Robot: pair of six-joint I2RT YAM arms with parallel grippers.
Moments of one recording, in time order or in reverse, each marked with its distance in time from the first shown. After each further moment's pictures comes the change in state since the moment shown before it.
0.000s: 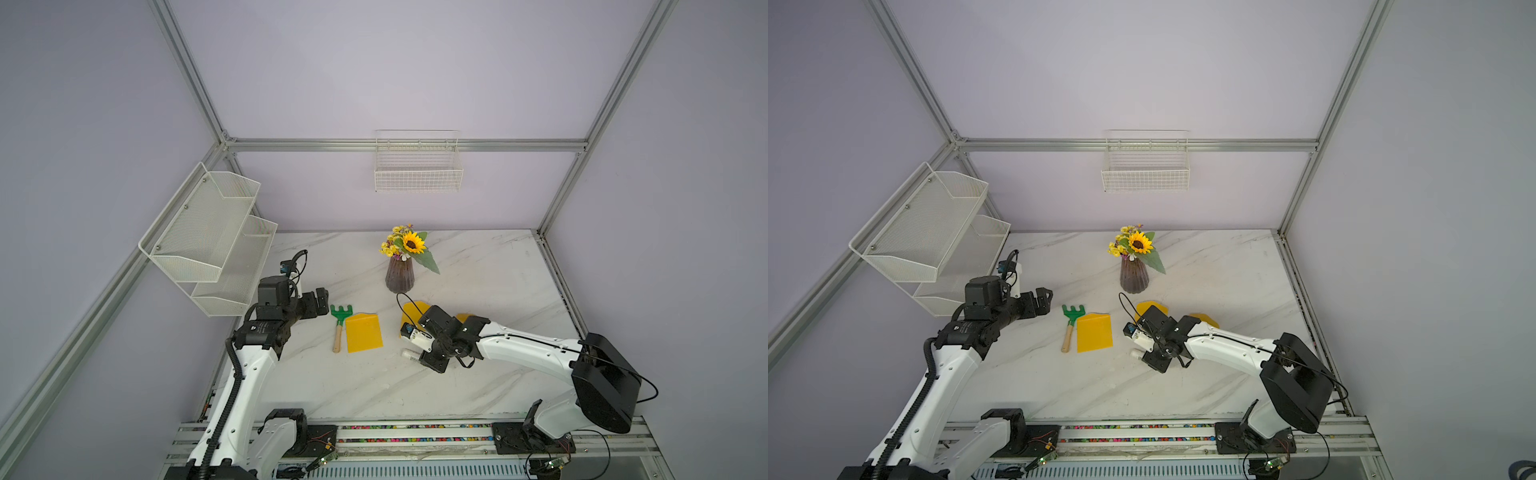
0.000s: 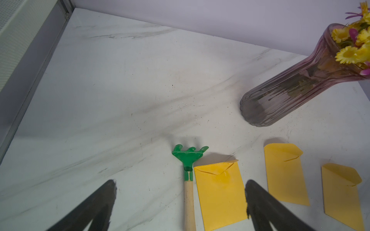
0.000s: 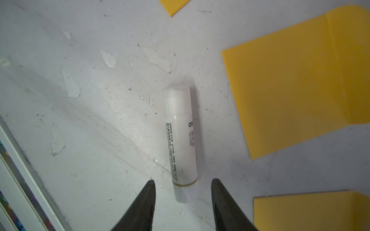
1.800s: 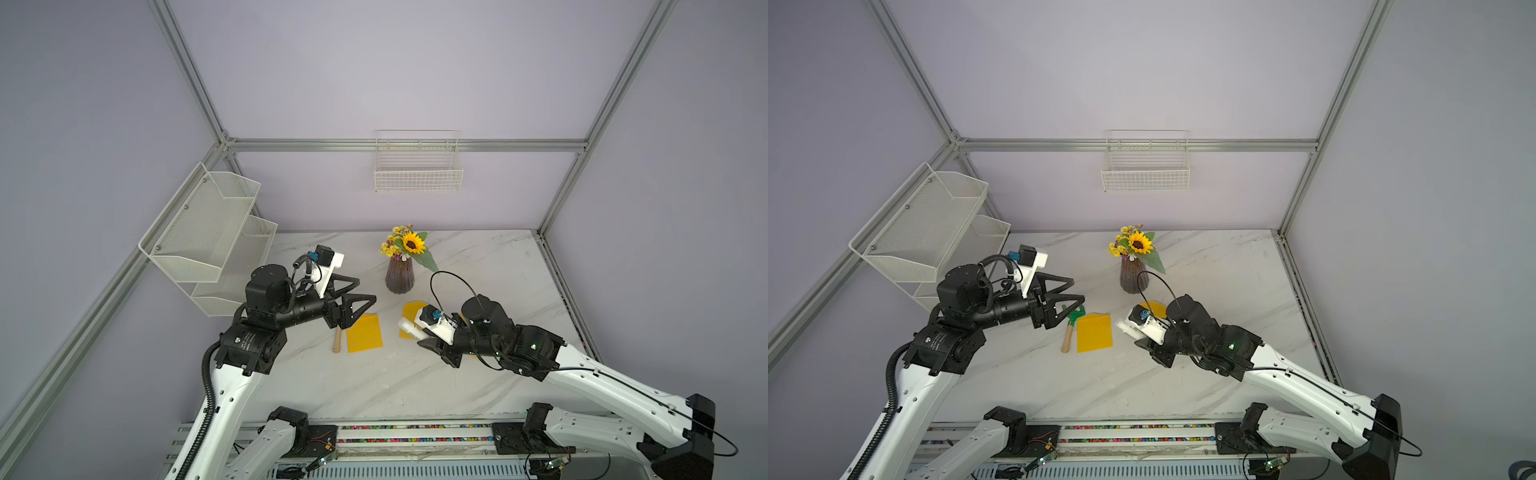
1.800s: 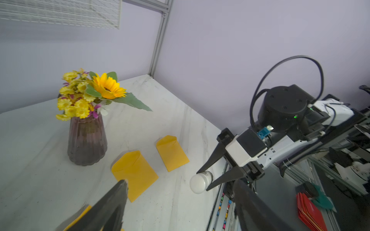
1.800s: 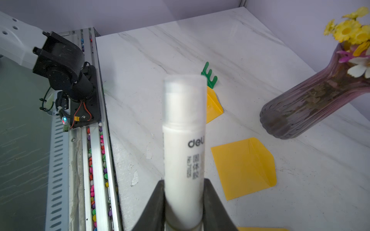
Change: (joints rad) left arm -0.270 -0.087 0.274 0.001 0.743 -0.010; right arm 0.037 -0.477 0.050 0.065 -0.157 -0.006
